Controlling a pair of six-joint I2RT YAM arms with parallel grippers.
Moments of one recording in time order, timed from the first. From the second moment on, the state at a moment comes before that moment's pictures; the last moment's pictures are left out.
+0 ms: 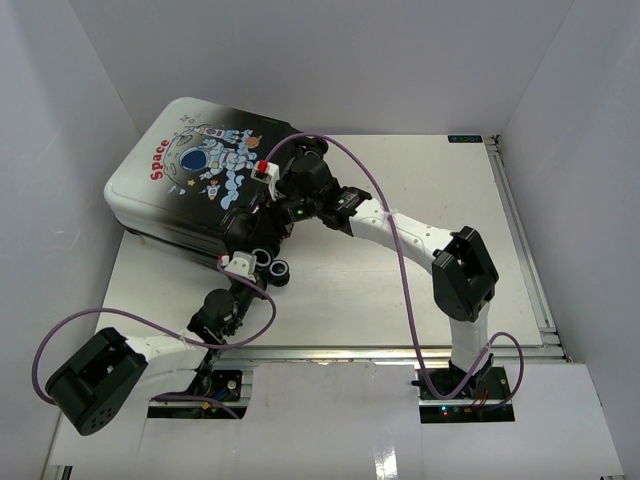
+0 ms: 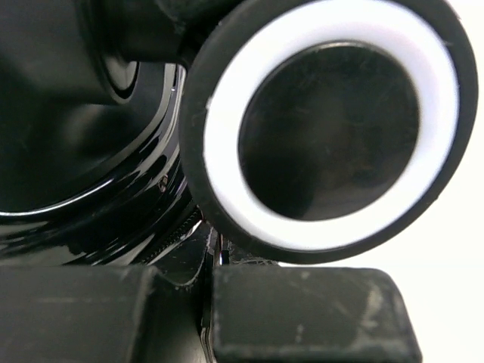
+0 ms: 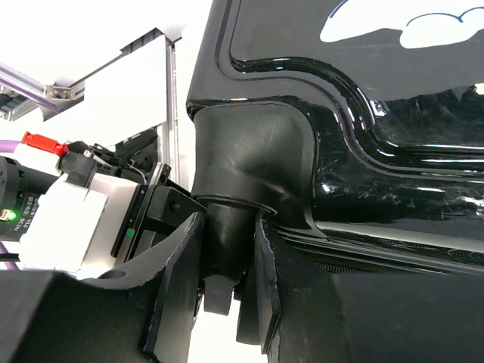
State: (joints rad) left arm -0.72 1.08 0.01 1.08 -0.30 -0.11; right arm 0.88 1.94 1.65 -0.15 -0.76 0.18
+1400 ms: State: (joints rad) left arm -0.74 1.01 0.01 1.03 -0.39 -0.18; right arm 0.64 2.17 1.82 -0.12 0.09 0.52
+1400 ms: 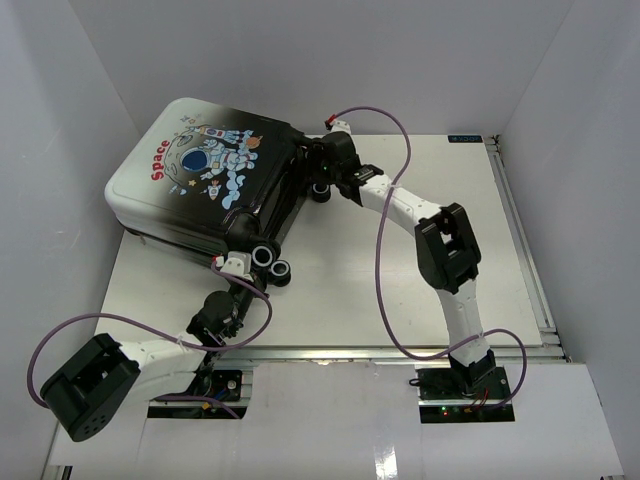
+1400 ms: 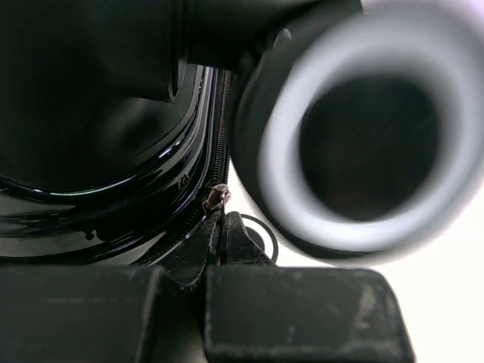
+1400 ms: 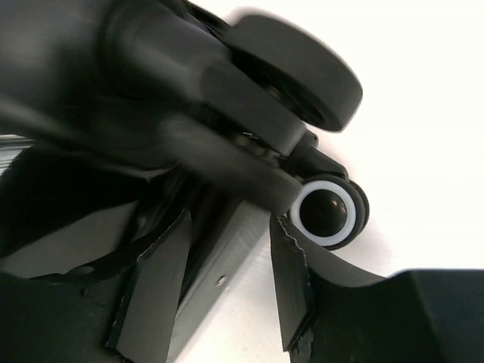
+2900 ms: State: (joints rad) left arm -0.78 1.06 0.09 0.94 -0.33 -0.26; right arm 0.78 1.81 0.89 0.70 0.33 0.82
